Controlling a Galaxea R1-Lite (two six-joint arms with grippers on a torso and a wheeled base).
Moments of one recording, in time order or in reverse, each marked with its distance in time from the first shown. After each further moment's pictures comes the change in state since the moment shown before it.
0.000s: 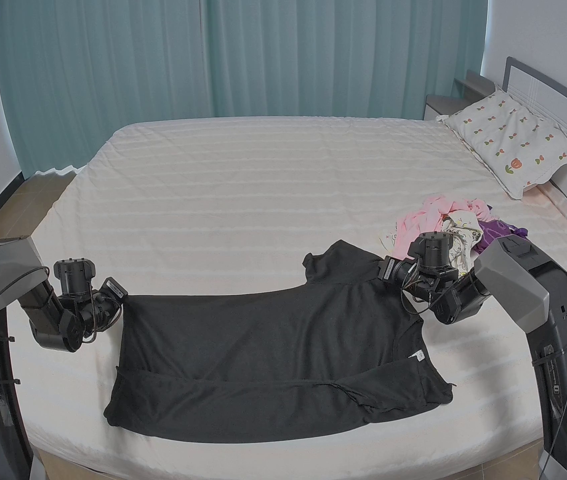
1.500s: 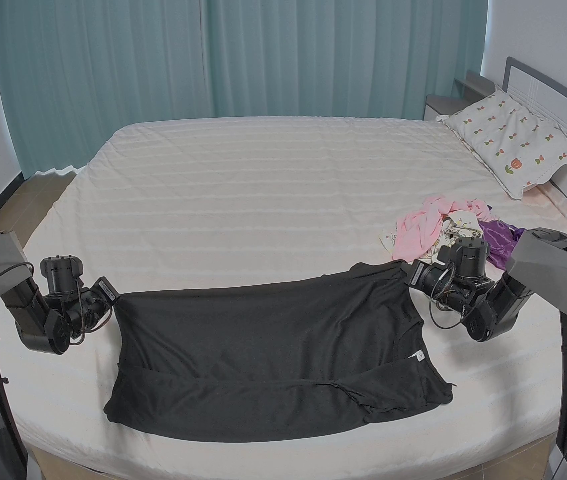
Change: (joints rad) left arm 0.016 -0.111 0.112 -0.014 0.000 0.157; right arm -0.043 -0.217 0.463 -0.311 0.062 0.044
